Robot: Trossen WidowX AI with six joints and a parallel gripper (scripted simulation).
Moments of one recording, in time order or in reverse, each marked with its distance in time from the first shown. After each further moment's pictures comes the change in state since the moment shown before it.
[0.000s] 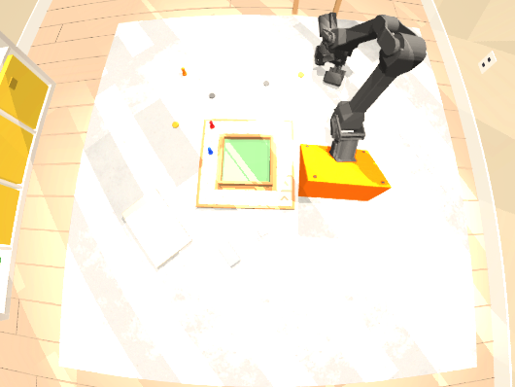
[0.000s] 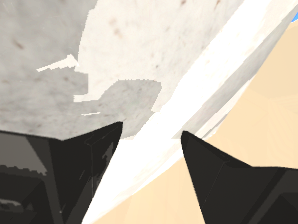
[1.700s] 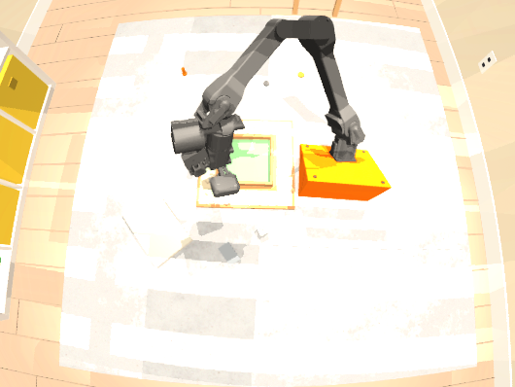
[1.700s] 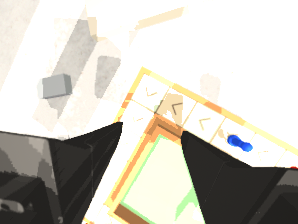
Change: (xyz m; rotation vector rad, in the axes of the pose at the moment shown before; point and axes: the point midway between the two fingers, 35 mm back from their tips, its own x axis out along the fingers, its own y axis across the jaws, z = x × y) arm -0.448 0.400 0.064 -0.750 -0.798 0.790
